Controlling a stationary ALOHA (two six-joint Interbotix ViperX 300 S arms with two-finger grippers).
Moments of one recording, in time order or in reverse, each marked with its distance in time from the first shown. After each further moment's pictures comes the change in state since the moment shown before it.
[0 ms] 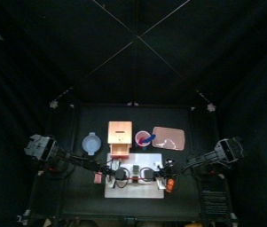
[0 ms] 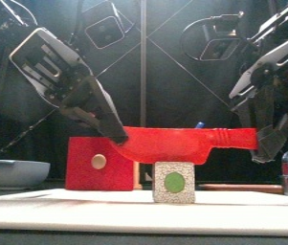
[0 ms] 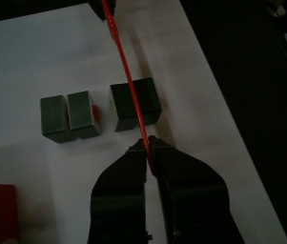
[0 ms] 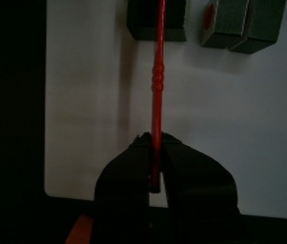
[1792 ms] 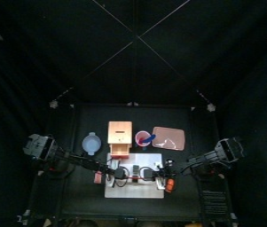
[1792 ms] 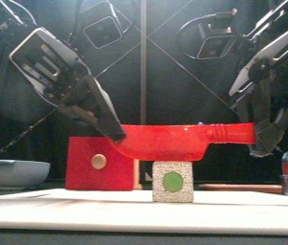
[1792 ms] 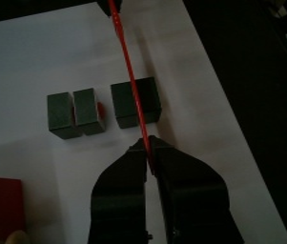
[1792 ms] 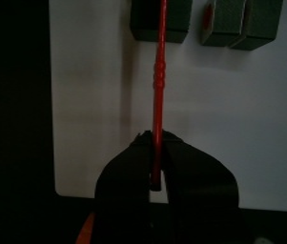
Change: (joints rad) left arm 0.002 -0.021 0.015 0.000 0.003 0.002; right arm 0.014 -0.002 -0.015 0.061 0.038 0.002
